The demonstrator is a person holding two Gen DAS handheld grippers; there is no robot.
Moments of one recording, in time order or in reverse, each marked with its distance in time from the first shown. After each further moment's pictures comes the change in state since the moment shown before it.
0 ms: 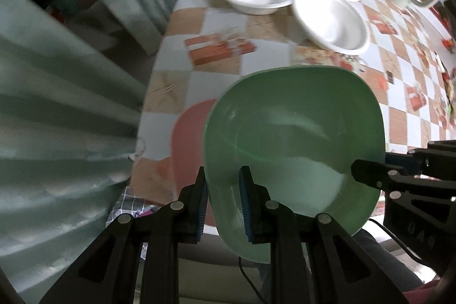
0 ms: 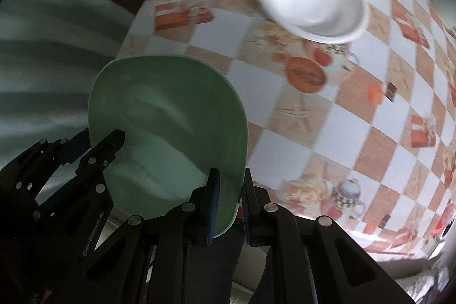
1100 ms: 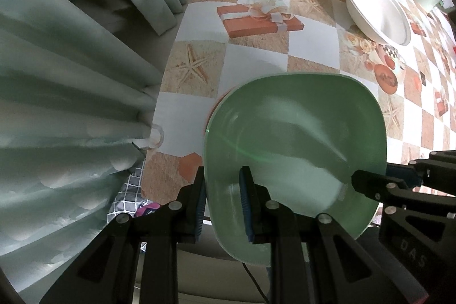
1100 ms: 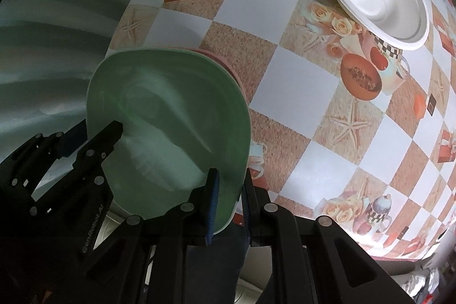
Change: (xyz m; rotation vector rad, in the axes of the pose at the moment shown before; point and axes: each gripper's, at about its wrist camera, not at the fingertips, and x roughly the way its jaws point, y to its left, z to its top) left arm 0.053 0.032 0.003 -0.054 0.076 0.011; right arm 0.061 0.035 0.010 -0.028 0.098 -0.008
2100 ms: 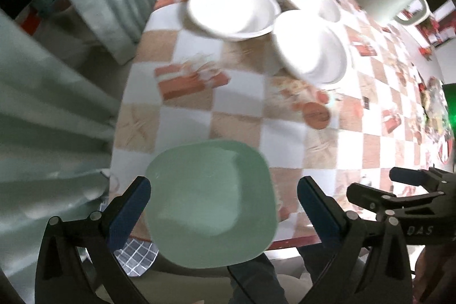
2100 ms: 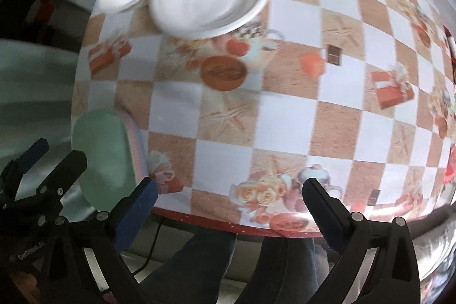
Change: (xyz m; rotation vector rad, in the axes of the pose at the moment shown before) left arm -0.061 -0.045 0.035 0.078 -0.103 -0.188; right arm -0.082 -0.124 -0.037 0.333 -0.128 -0.012
